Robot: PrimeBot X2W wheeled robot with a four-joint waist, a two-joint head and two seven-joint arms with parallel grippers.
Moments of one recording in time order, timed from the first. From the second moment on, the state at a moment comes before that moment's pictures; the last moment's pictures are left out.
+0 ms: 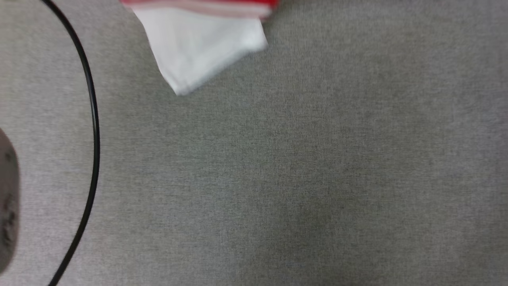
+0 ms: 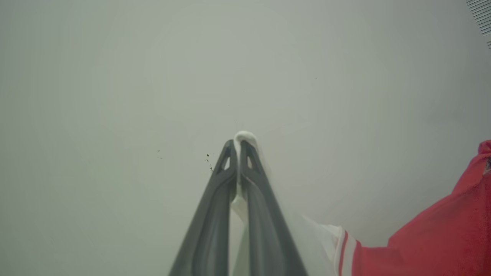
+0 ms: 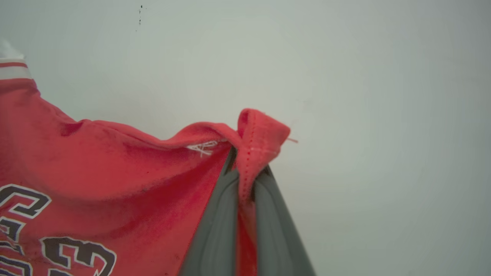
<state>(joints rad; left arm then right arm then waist) -1.54 0.33 -0.21 0.16 -0.29 -0.10 -0.03 -1.44 -0.51 0.20 0.16 0.44 0.13 0.33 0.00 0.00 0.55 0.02</state>
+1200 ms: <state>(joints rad) -1.11 0.44 -0.25 0.31 -0.41 -0.07 -0.24 -1.31 -0.56 0.60 0.54 0.64 0.13 -0.05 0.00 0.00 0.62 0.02</state>
